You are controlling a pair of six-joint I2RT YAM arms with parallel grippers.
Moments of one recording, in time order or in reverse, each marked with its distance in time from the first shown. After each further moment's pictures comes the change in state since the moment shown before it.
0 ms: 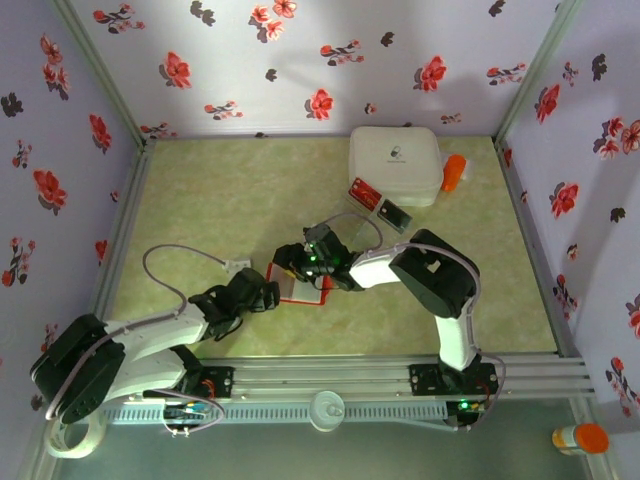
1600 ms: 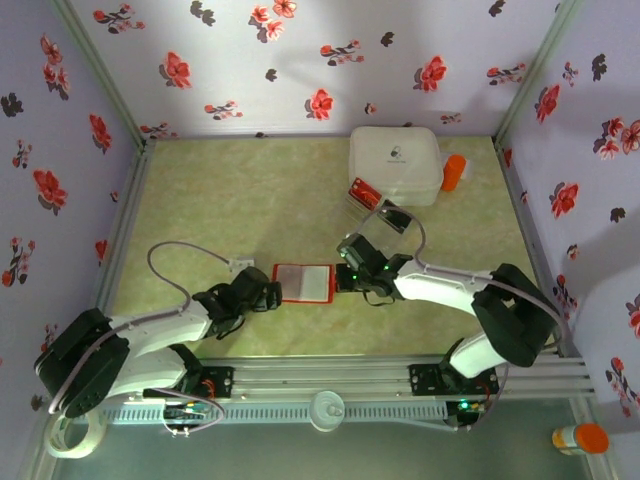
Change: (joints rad) left arm -0.022 0.045 0.031 -0.012 -0.002 0.007; right arm -0.043 -0.480 -0.190 -0.729 0.354 -0.548
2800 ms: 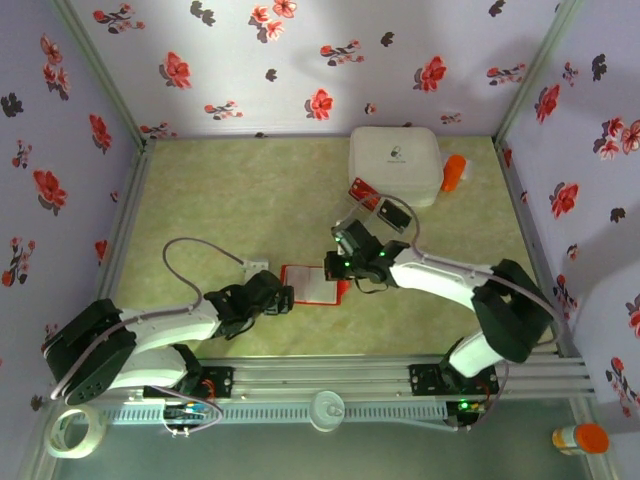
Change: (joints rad) left arm -0.105 0.051 0.045 0.019 -0.016 -0.016; right arm -0.004 0.064 0.149 -0.021 -0.128 -0.026
